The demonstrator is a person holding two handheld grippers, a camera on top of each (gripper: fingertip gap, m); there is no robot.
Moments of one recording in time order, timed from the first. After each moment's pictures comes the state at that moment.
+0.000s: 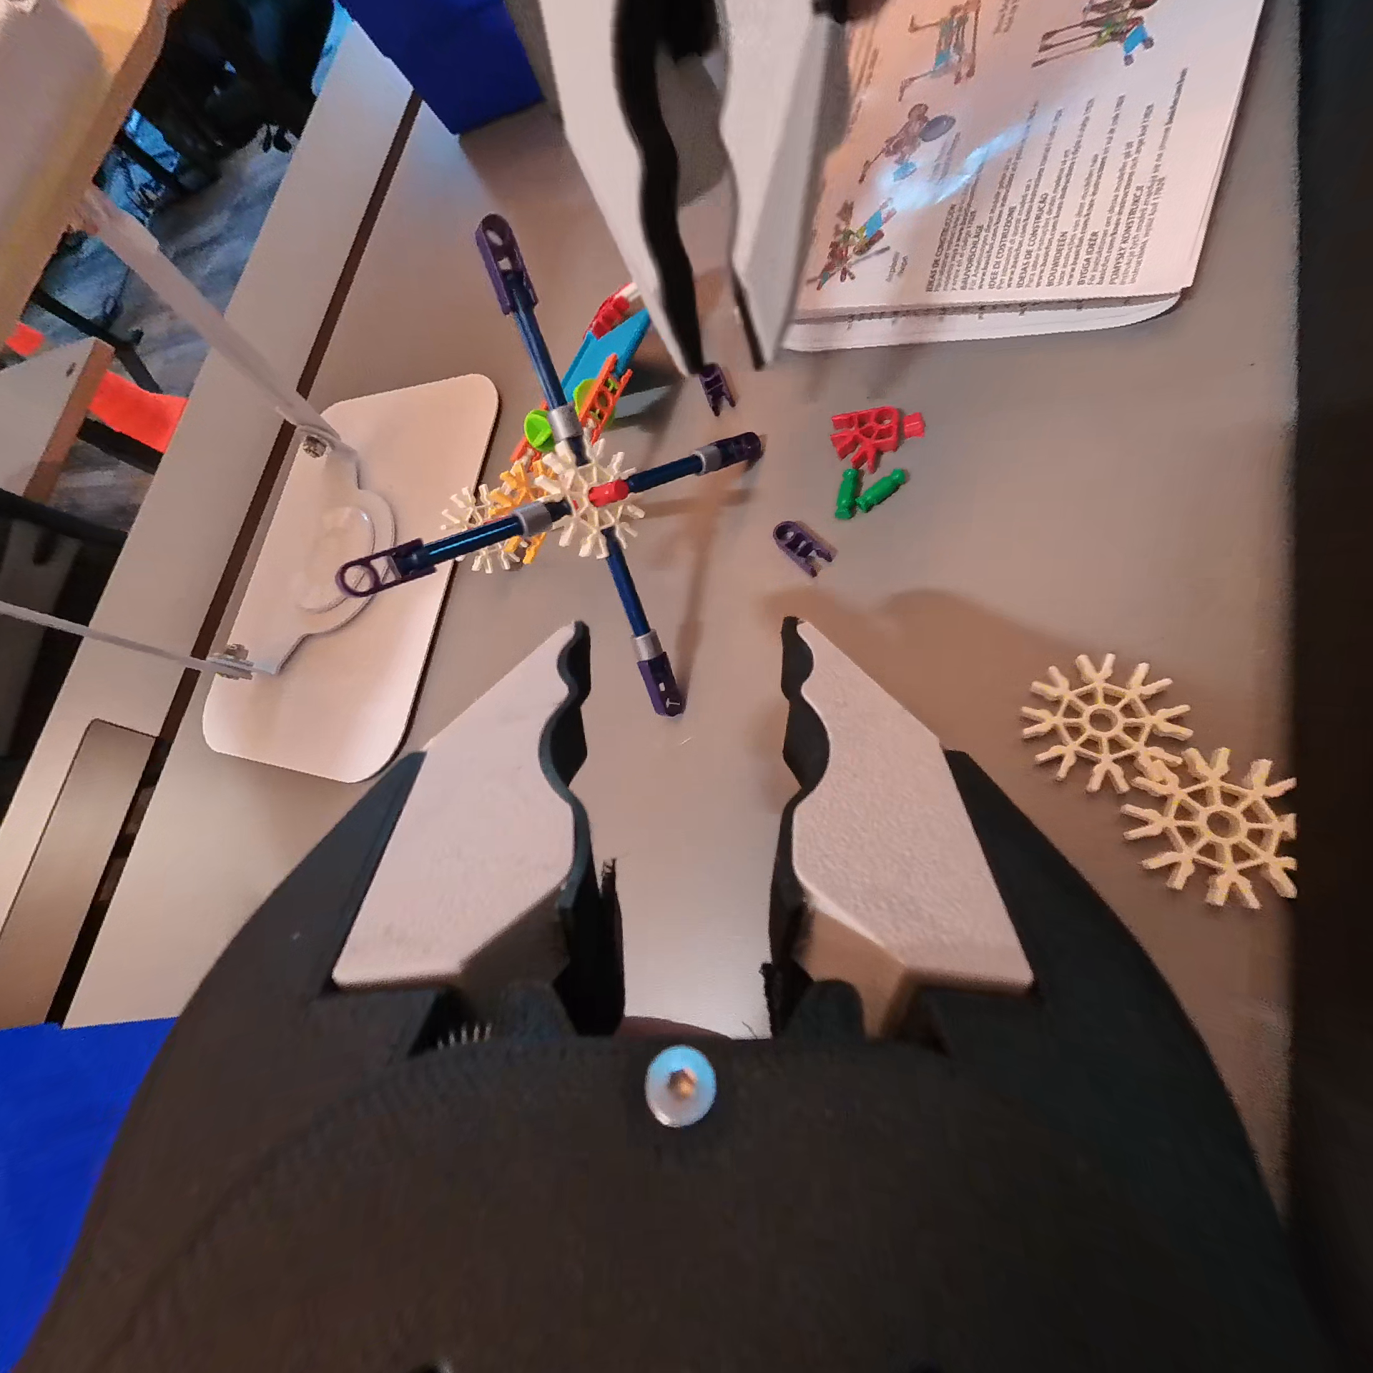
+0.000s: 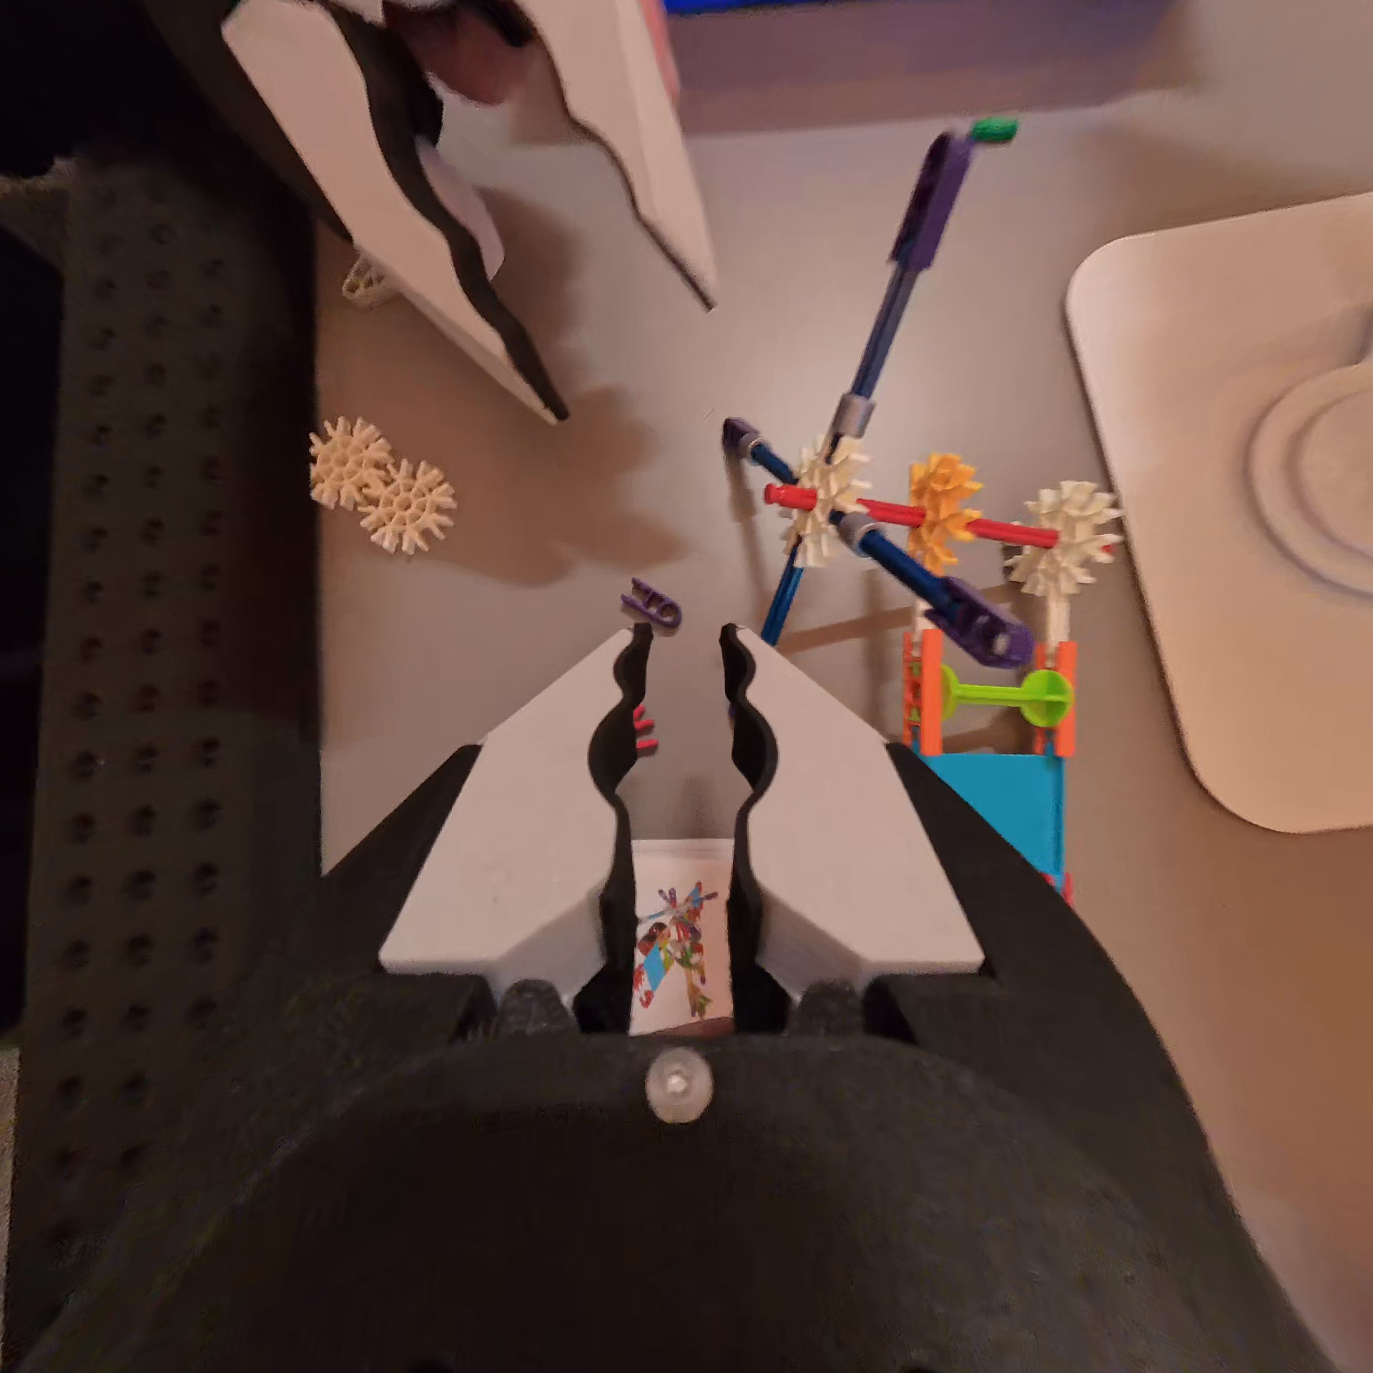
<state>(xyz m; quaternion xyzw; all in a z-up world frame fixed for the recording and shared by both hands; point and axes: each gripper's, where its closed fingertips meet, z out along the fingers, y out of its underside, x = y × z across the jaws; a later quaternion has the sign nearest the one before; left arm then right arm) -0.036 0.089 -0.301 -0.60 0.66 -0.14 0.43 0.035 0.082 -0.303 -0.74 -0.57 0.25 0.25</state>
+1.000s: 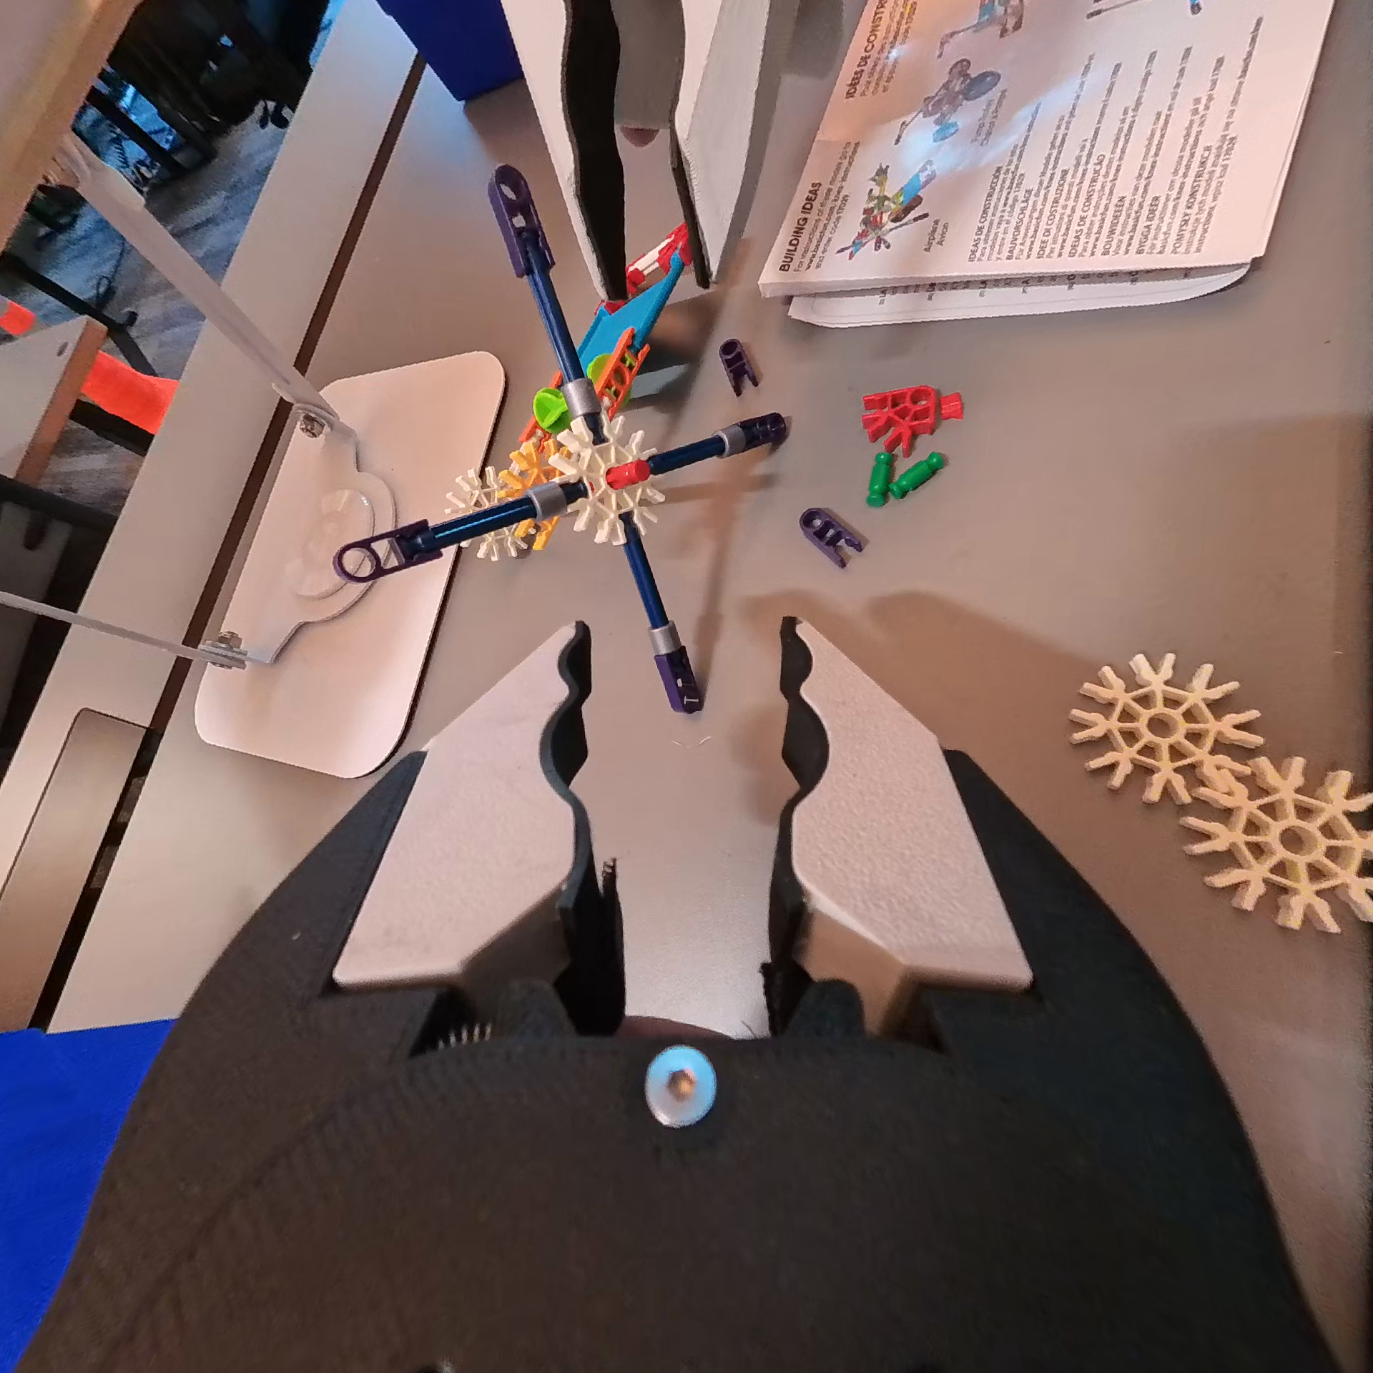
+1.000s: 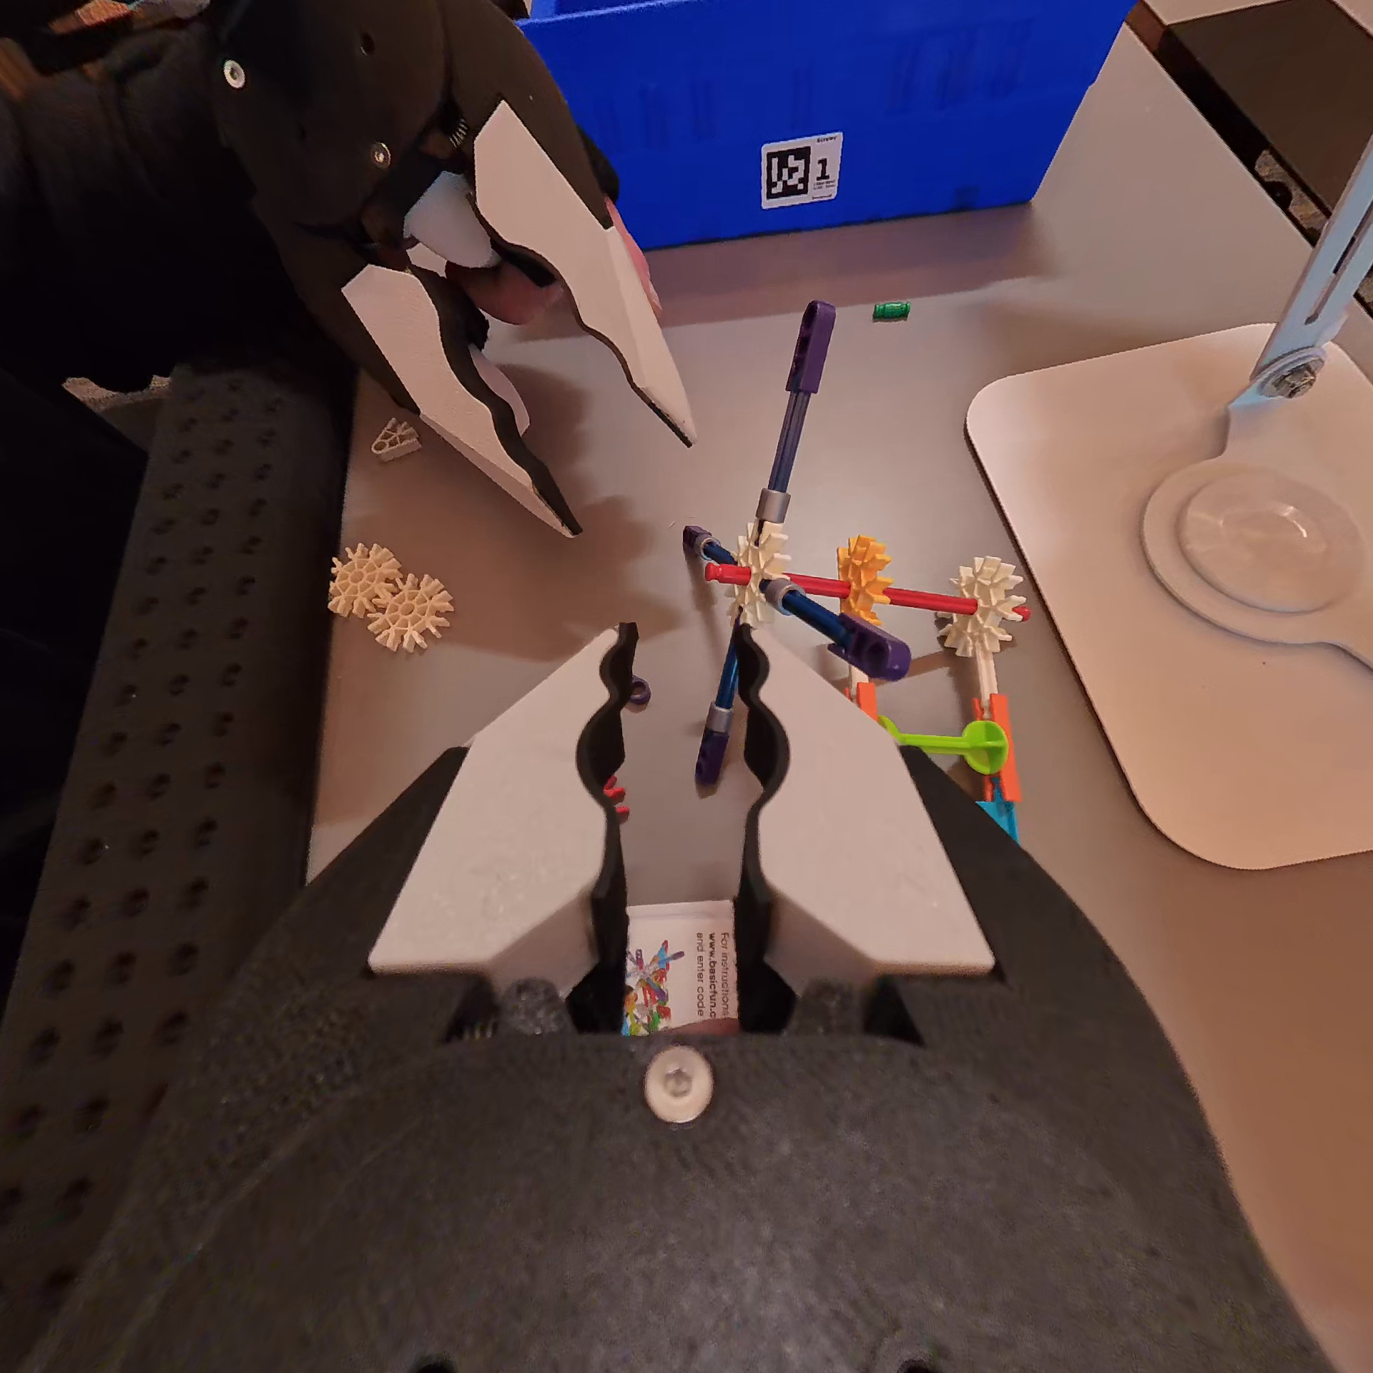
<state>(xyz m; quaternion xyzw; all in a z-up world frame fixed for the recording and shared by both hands) -0.034 0.101 -0.309 -0.61 0.66 -0.13 0.43 0.034 0.103 -0.276 -0.72 -0.52 0.31 0.34</state>
